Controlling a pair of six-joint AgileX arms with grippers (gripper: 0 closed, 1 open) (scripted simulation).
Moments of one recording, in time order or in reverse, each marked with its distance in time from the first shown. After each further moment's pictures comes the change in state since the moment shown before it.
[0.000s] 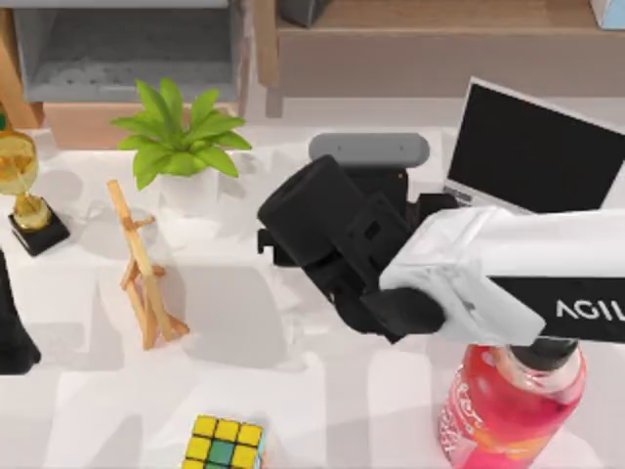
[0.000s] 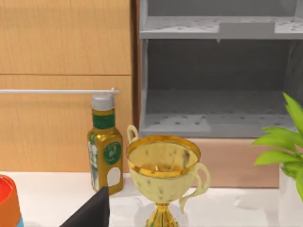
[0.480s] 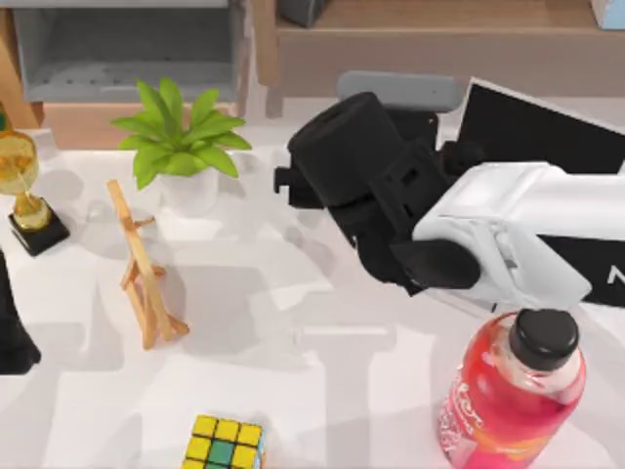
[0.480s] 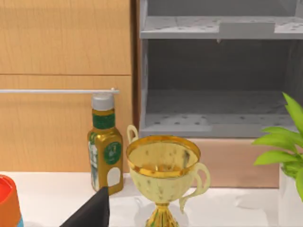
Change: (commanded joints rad) left arm 0.000 0.000 0.000 0.000 0.000 0.000; right arm -0.064 -0.074 0.034 0.025 0.013 -0.049
